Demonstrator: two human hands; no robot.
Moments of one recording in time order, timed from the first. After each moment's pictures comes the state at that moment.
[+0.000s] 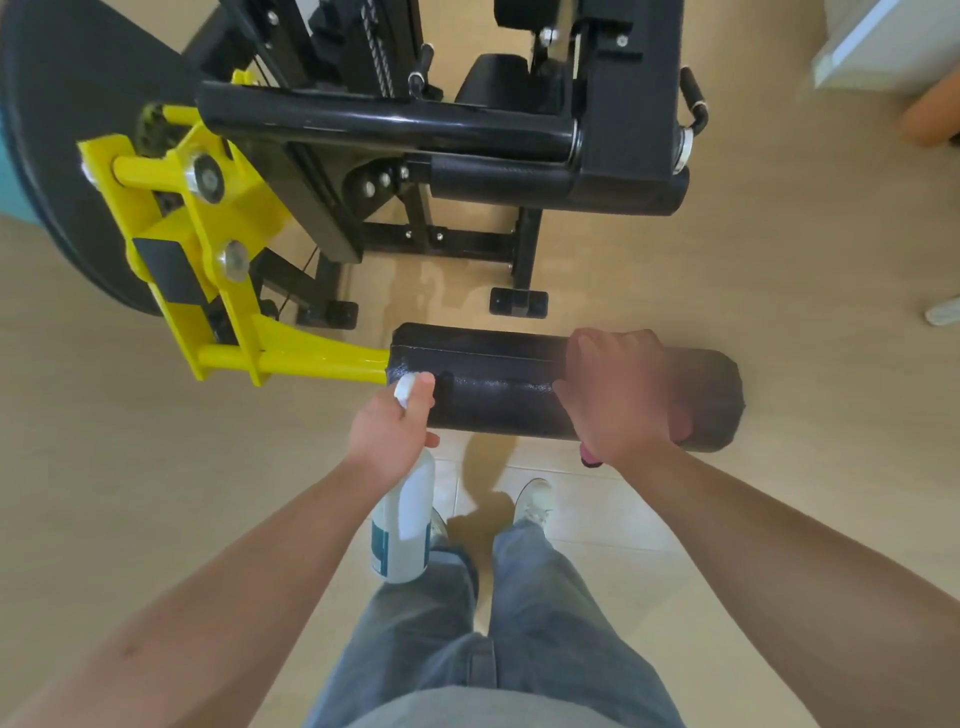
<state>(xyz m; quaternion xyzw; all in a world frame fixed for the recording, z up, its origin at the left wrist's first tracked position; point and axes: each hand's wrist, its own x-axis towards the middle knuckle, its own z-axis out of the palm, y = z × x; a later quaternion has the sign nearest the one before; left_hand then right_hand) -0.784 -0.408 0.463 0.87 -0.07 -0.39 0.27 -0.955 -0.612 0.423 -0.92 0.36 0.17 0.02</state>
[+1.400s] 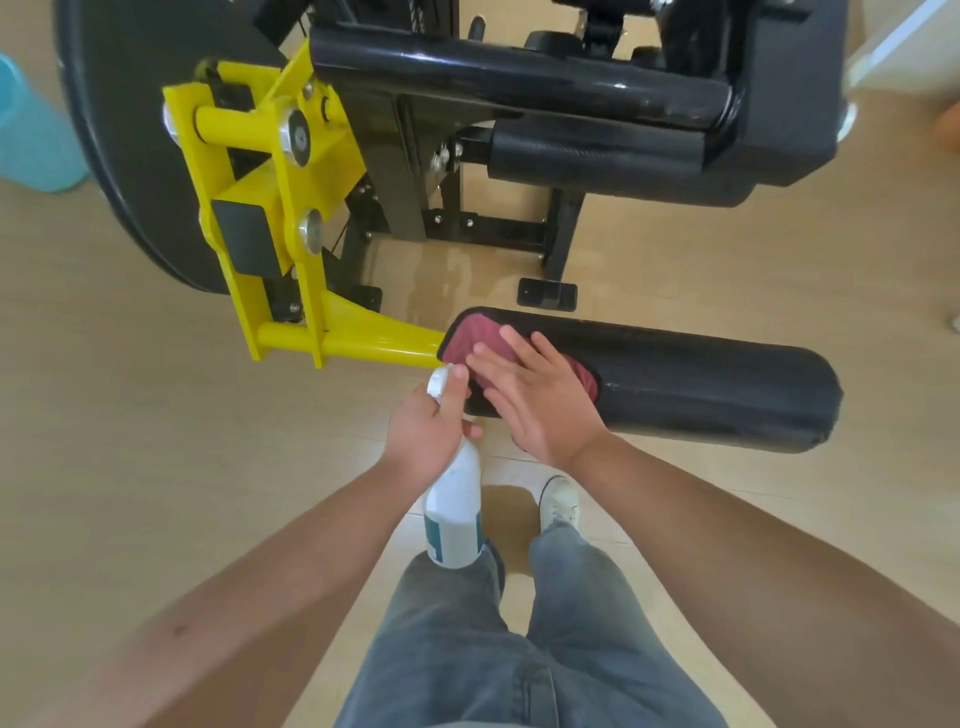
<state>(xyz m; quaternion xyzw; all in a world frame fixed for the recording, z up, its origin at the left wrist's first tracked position) -0.747 -0.356 0.429 0.83 -0.06 -0.40 0.38 -0.841 -0.501 0.396 -0.99 0.06 0.02 0.13</state>
